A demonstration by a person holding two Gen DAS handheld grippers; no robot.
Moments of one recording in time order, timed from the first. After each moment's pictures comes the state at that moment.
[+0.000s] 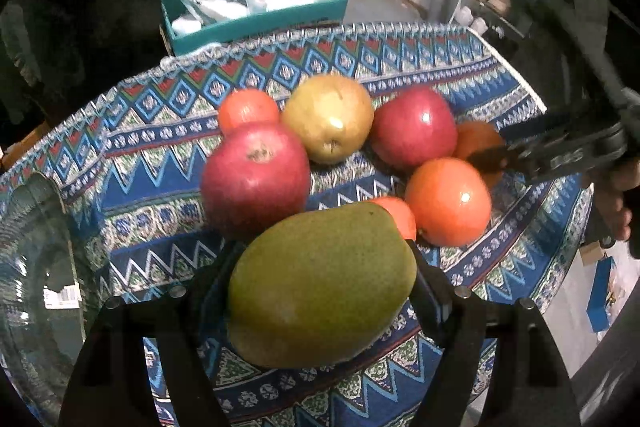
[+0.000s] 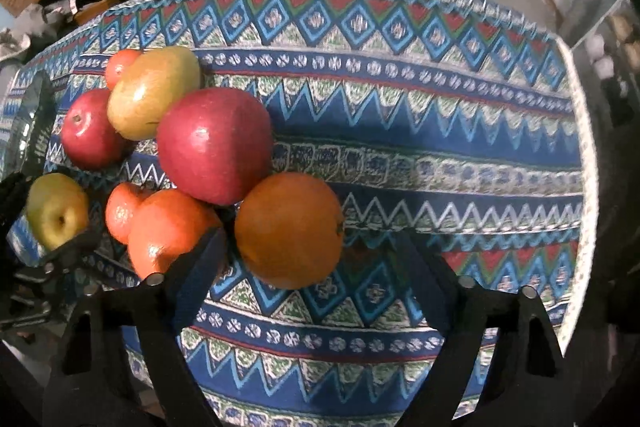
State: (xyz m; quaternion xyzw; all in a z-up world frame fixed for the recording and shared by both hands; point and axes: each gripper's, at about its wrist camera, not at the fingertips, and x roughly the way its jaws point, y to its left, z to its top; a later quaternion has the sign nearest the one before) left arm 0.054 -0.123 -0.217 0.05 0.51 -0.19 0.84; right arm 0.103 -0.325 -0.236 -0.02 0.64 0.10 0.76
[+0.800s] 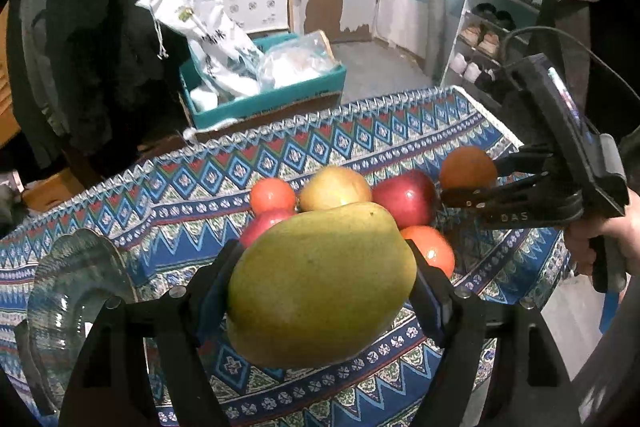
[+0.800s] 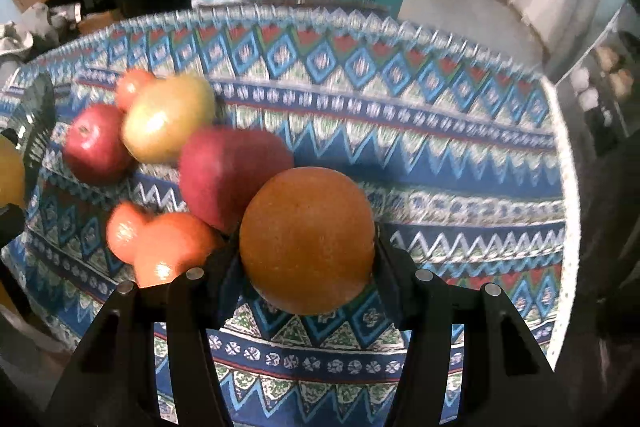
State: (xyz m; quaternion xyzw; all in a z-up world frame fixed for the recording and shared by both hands) left arm 0.039 -0.118 -0.155 0.05 0.42 -0.19 0.89; right arm 0.082 -0.296 -0.209 -0.07 0.55 0.09 0.83
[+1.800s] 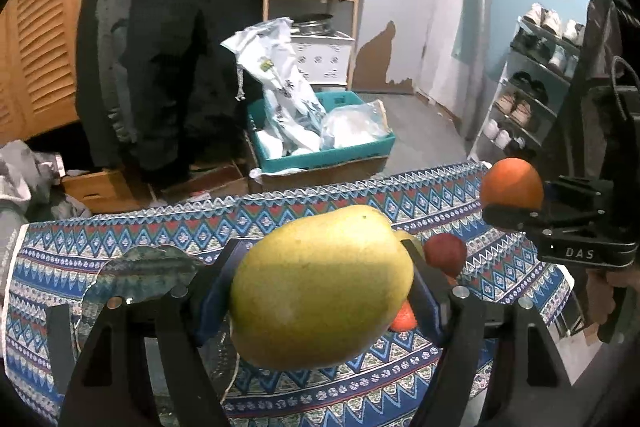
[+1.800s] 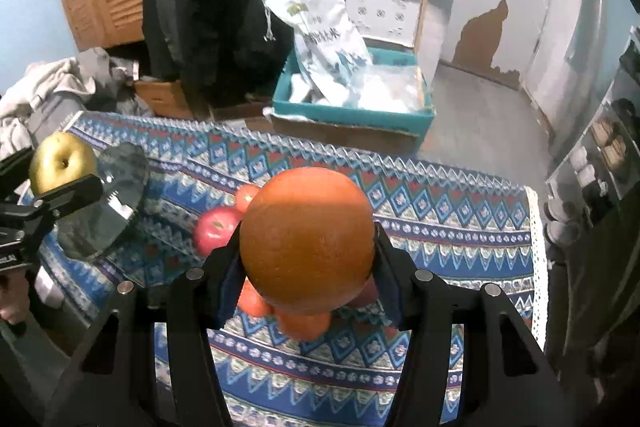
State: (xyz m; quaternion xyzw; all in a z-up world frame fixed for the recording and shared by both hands) left arm 0.025 -0.043 -0.079 -0.01 0.36 -0.12 0.93; right arm 0.053 -0.253 -0.080 -0.06 0.42 0.16 0.89
